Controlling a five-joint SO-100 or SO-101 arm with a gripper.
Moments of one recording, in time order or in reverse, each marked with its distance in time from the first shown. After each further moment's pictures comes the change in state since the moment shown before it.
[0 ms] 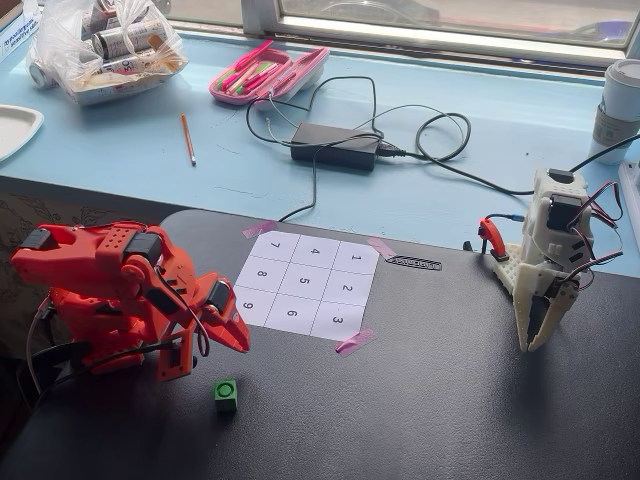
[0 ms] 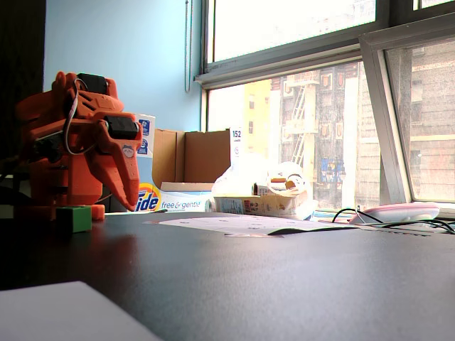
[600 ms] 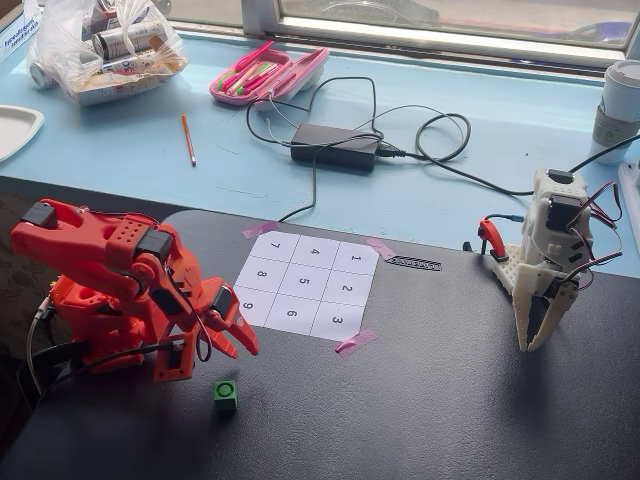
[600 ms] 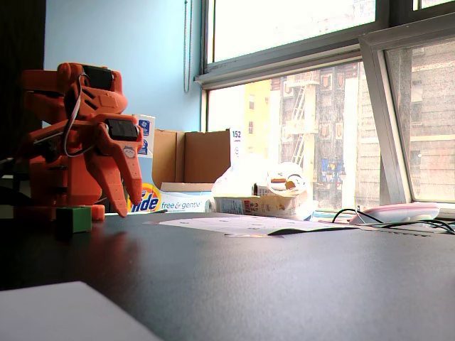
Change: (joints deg) arm 1.3 -23.5 -11.4 -3.3 -1.1
